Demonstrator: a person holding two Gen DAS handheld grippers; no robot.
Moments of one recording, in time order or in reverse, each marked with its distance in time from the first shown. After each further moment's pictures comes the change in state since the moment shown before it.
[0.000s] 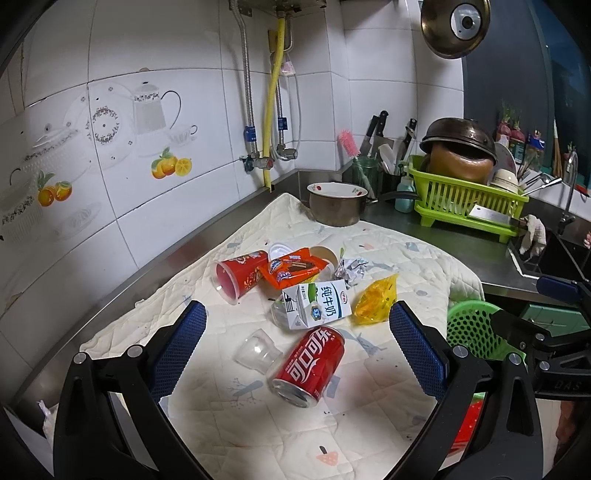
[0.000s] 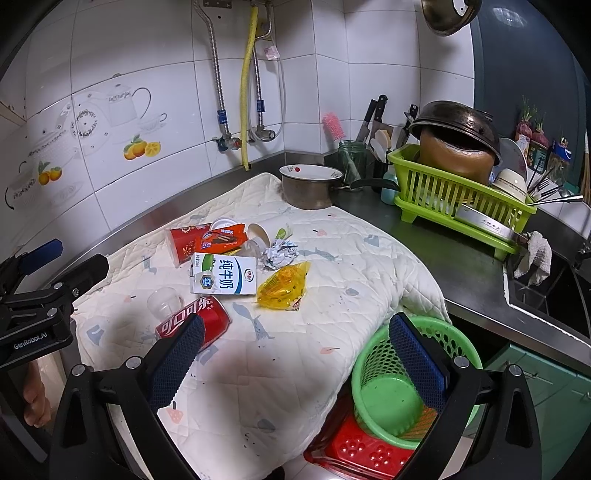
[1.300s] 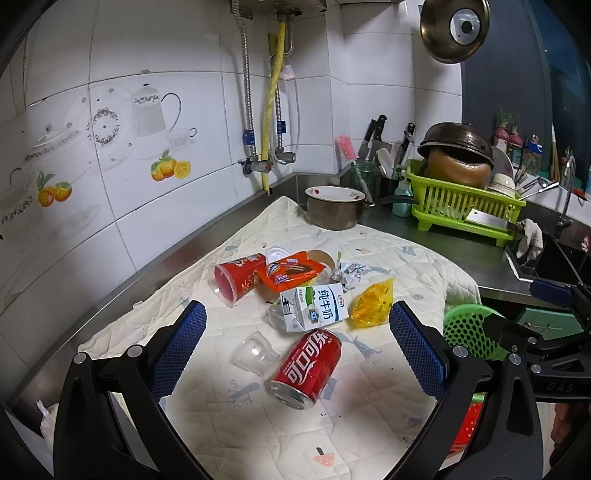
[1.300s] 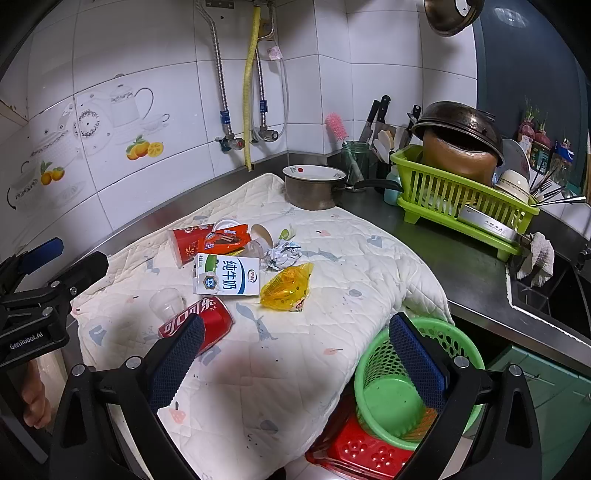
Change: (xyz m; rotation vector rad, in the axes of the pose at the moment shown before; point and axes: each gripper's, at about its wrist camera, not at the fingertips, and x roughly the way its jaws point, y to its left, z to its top) left arm -0.003 -0.001 0.002 -0.009 -0.010 -0.013; right arm 0.000 0.007 0.003 -0.003 0.001 0.005
